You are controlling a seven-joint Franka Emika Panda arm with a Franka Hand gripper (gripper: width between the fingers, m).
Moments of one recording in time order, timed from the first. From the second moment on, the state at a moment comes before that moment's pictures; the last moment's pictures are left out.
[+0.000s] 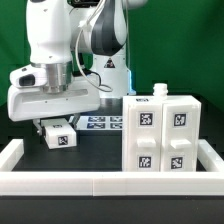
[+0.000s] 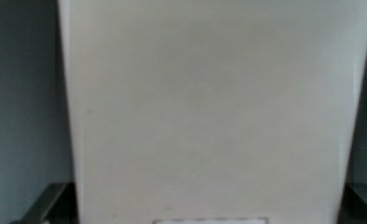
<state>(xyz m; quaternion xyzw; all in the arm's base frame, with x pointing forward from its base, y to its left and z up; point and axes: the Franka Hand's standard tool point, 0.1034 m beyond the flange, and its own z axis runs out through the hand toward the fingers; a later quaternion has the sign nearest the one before) 0.406 -0.133 0.025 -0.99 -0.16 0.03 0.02</state>
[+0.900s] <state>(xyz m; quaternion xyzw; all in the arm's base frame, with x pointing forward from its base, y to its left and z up) 0.459 -0.034 0.134 -0.99 -0.09 0.03 0.05</state>
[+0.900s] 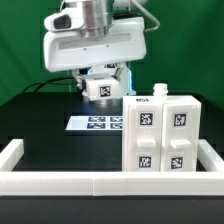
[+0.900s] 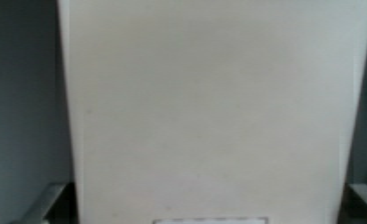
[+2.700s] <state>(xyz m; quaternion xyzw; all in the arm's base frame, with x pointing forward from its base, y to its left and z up) 0.569 0.048 0.182 -0.99 -0.10 0.03 0.04</state>
